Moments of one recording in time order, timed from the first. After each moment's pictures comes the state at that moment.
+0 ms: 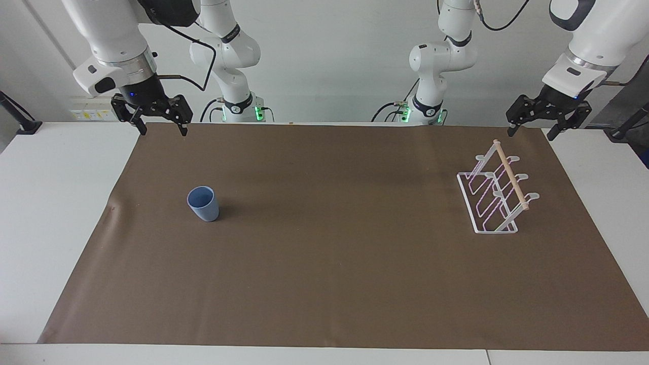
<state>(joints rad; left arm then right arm) 0.07 -0.05 -0.07 -1.59 -0.02 1.56 0.20 0.04 -0.03 -0.05 -1.58 -0.04 1.55 -0.01</state>
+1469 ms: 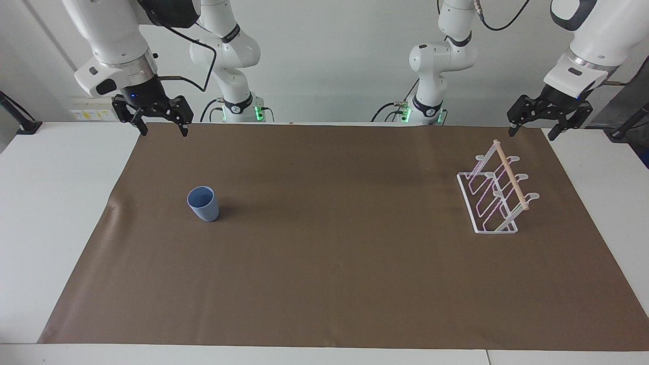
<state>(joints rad) 0.07 -0.05 -0.06 -1.59 -0.02 1.56 0.20 0.04 -0.03 -0.05 -1.58 -0.04 1.55 -0.01</state>
